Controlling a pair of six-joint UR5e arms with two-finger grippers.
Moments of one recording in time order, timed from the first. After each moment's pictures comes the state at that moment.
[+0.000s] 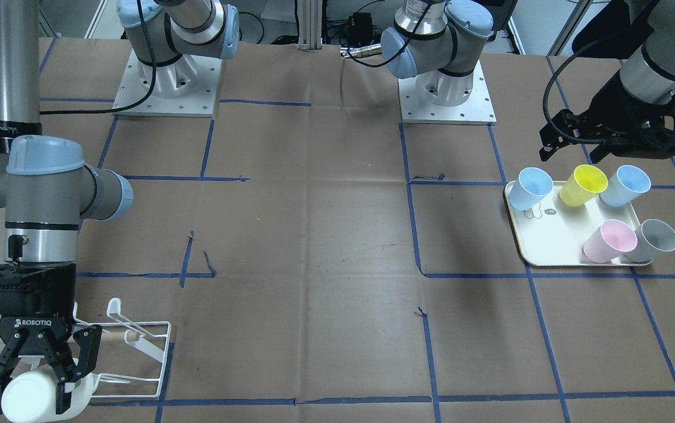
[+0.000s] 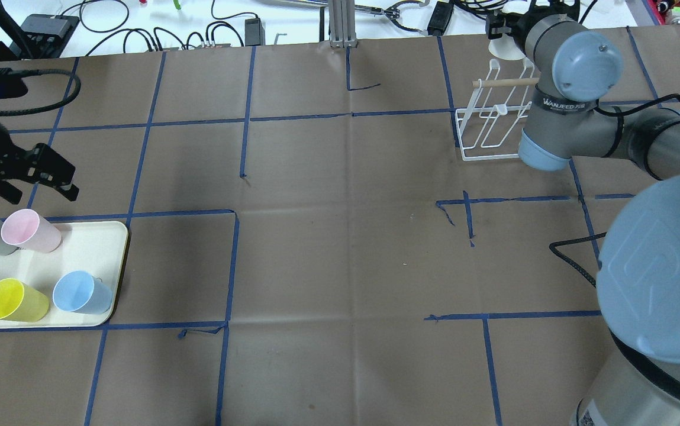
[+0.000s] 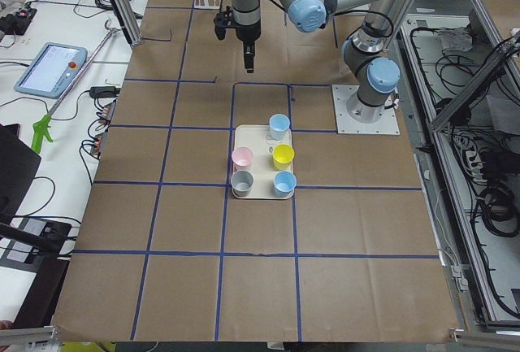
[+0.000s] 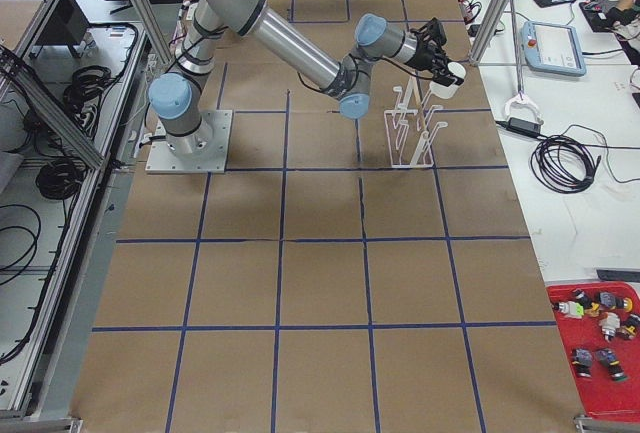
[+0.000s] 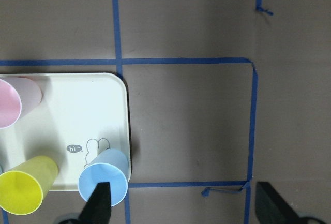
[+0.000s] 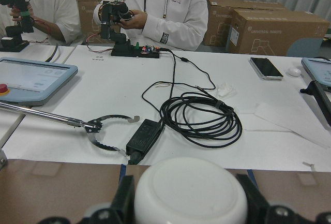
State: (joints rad) left arm -1.10 -1.48 -1.79 -1.53 1.57 0.48; right arm 1.45 -1.02 1.73 -3.38 -1.48 -0.11
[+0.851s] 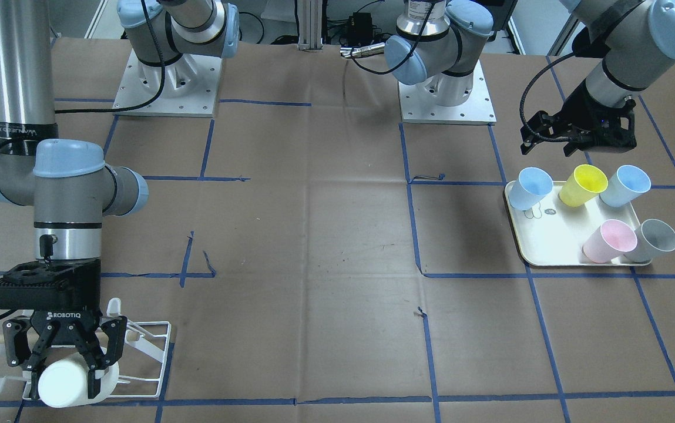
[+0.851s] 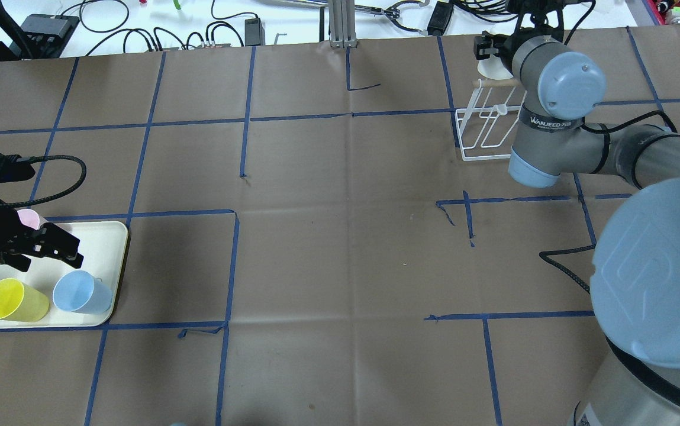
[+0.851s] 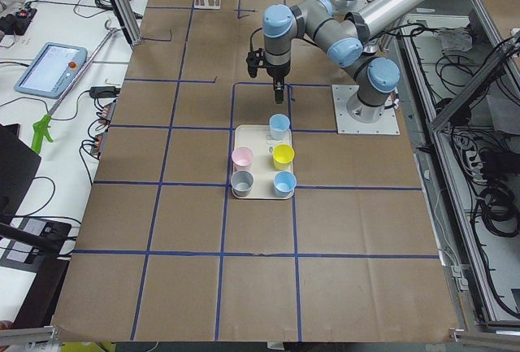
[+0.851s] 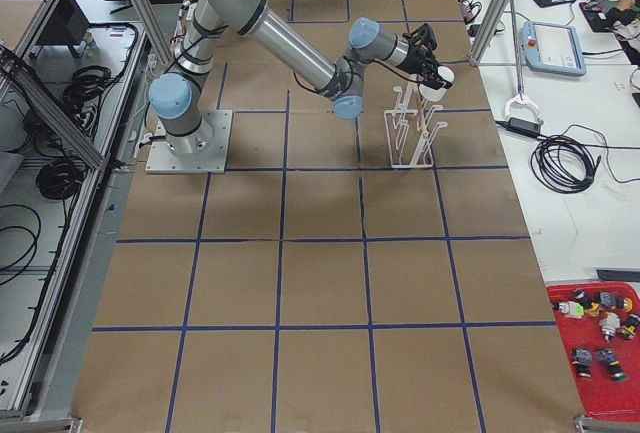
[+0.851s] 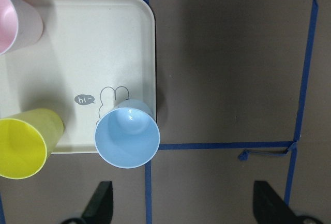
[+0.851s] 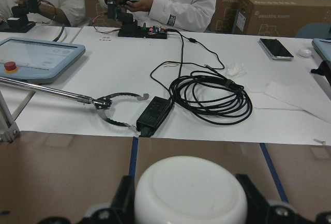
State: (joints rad) left arm -0.99 -1.37 -2.09 -1.35 1.58 0.57; right arm 1.46 -1.02 1.79 -3.40 -1.49 -0.11
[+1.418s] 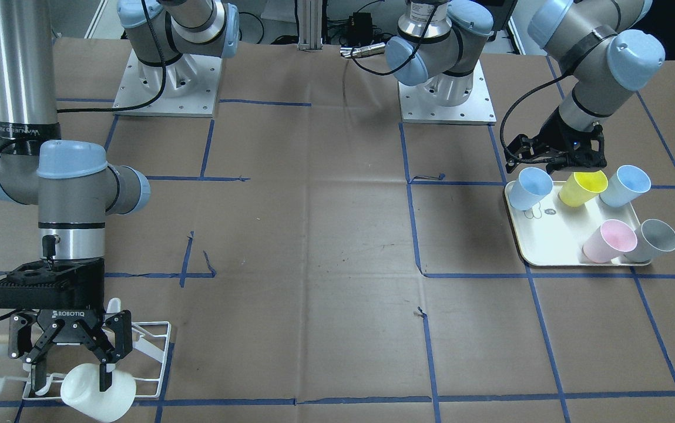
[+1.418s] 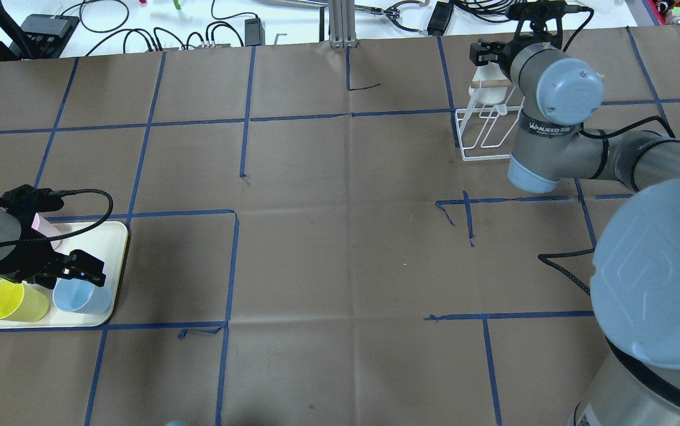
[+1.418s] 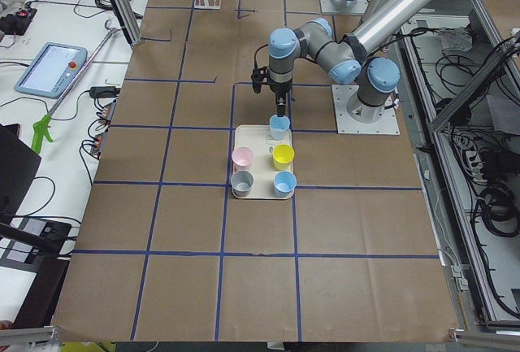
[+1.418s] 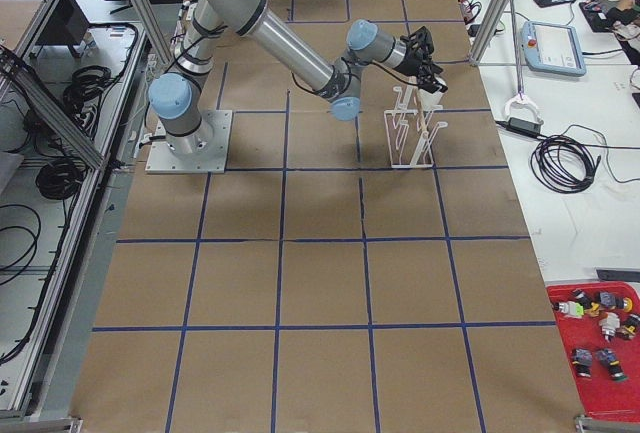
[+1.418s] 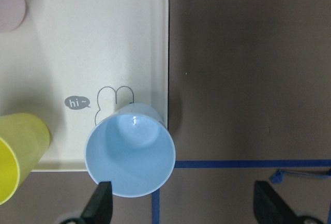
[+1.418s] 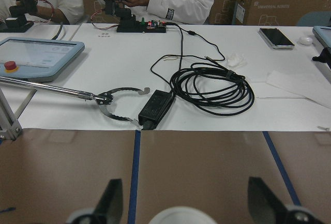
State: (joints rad) left arm -0.98 -1.42 -2.26 -1.09 1.58 0.58; right arm 1.46 -1.02 1.81 -3.40 -1.49 -0.06
